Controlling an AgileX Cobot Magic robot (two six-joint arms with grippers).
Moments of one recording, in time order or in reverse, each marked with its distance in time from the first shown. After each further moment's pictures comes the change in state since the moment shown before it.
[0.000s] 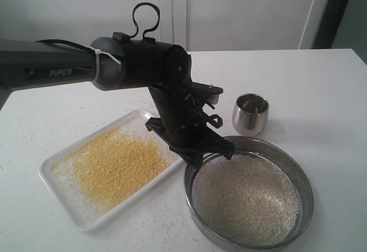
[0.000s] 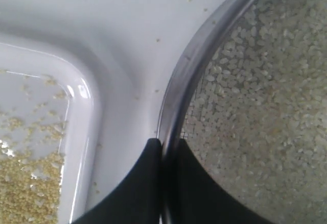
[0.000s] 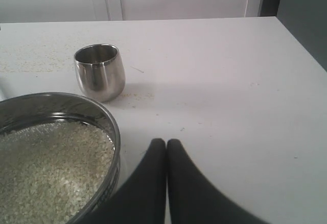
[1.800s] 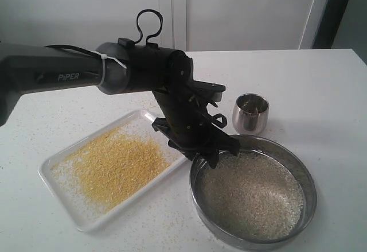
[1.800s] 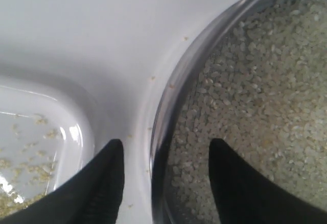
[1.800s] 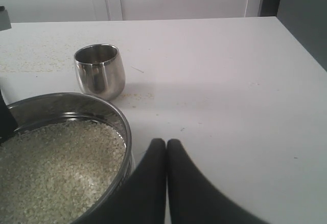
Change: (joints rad) left arm 0.000 0.032 -0.009 -0.021 -0.082 -0.002; right arm 0.000 0.000 0.000 0.000 0.000 0.000
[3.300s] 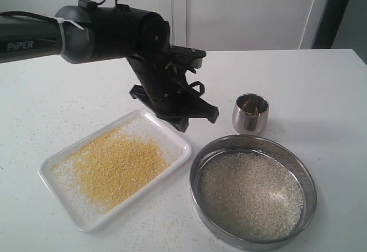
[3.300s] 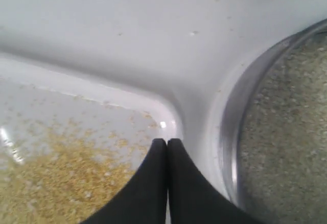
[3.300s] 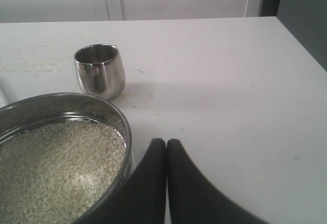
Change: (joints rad) left arm 0.075 -0.116 0.000 0.120 0.045 -0.029; right arm 0.000 0.000 0.000 0.000 0.000 0.000
